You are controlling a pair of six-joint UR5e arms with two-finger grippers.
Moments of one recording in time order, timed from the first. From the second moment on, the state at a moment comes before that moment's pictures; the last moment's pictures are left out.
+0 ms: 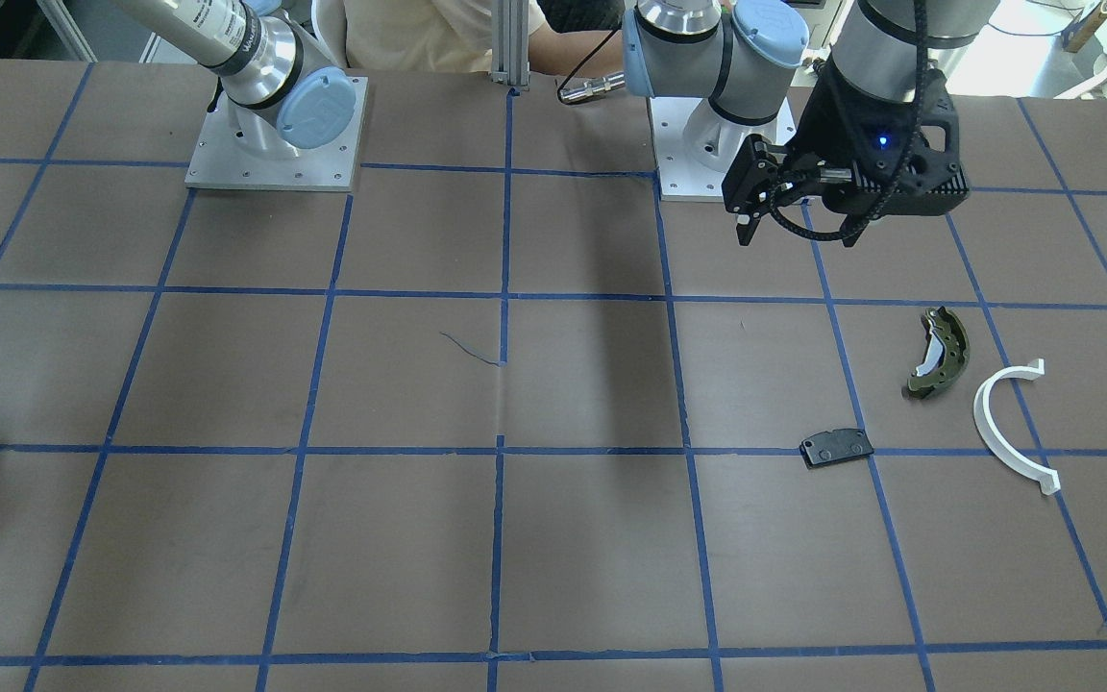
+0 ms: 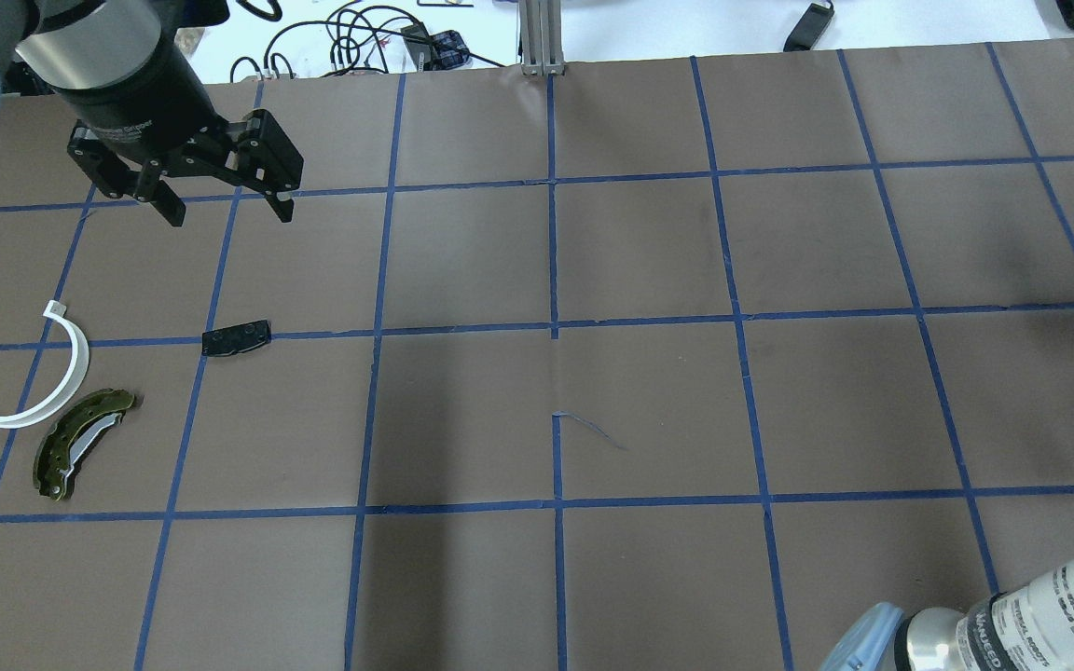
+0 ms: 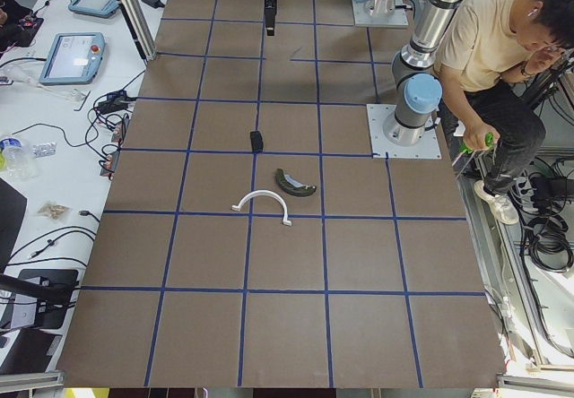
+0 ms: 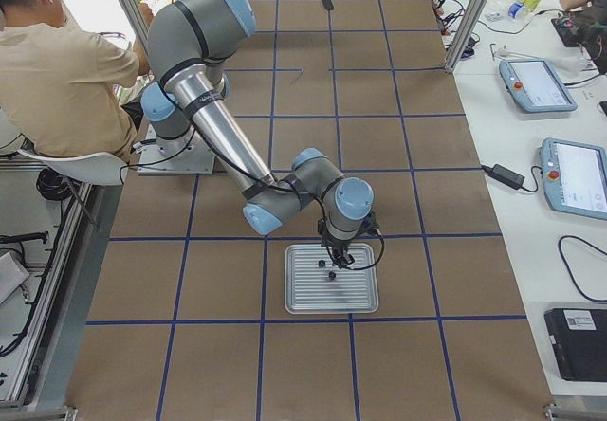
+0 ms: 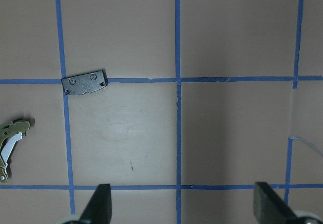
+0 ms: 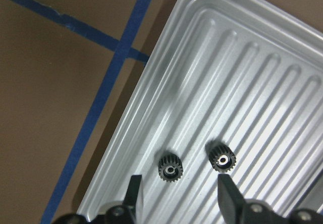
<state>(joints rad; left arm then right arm) -1.55 -1.57 -1.50 -1.63 1.59 0.02 0.70 -1.03 1.55 -2.08 -1.68 -1.35</state>
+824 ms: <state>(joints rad) -1.55 -1.57 -1.50 -1.63 1.59 0.02 0.70 -0.98 1.56 -2.08 -1.71 -1.34</state>
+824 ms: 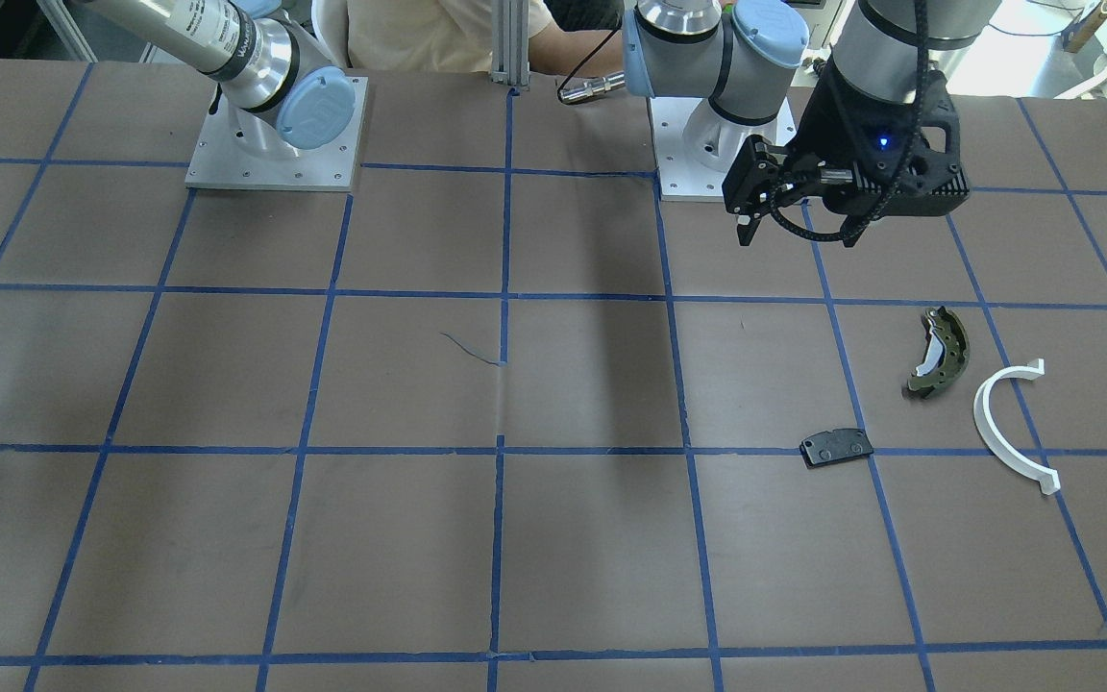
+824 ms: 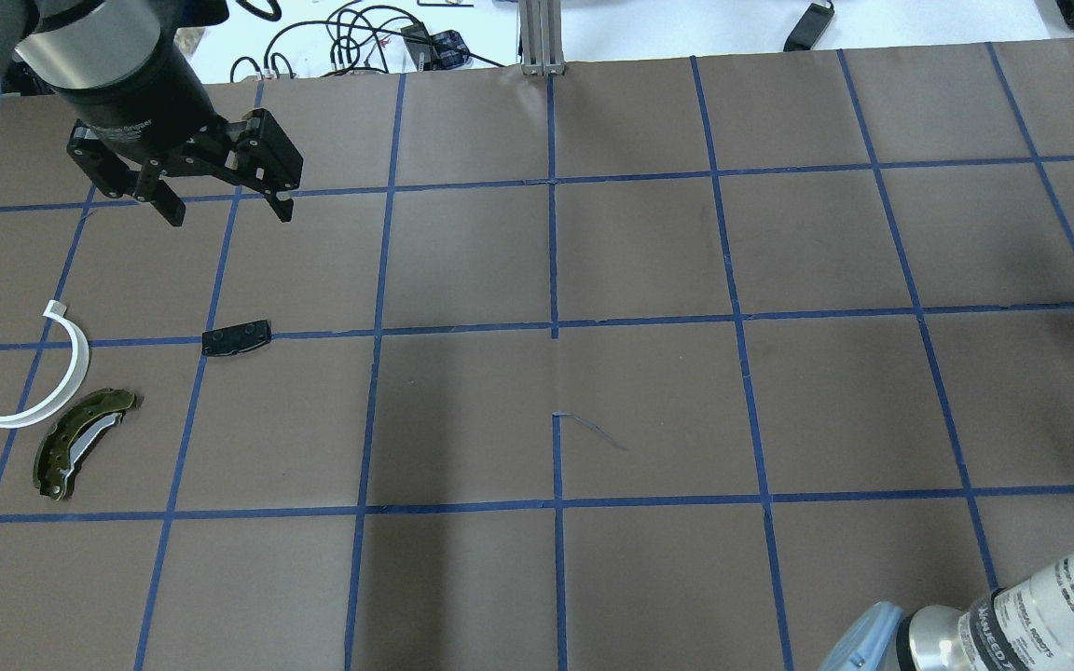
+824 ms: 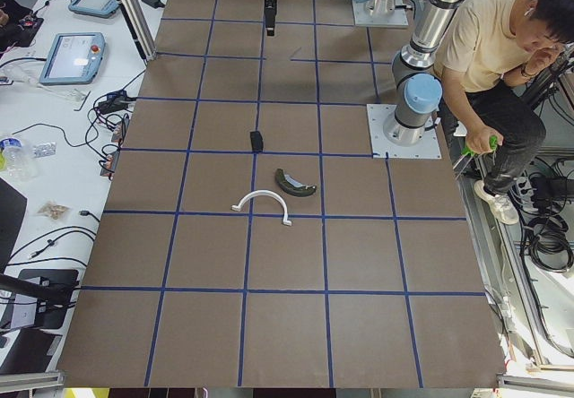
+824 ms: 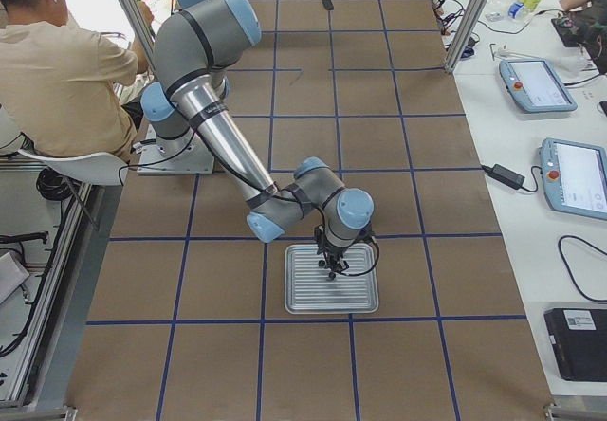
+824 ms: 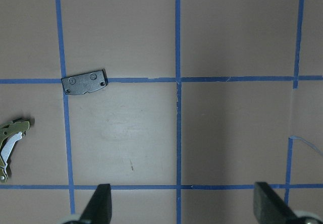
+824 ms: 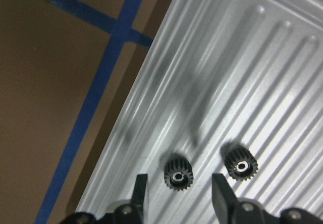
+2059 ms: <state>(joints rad) -1.55 -1.57 -1.50 -1.63 1.59 0.02 0.70 -0.96 1.56 -2.11 -1.75 -1.34</state>
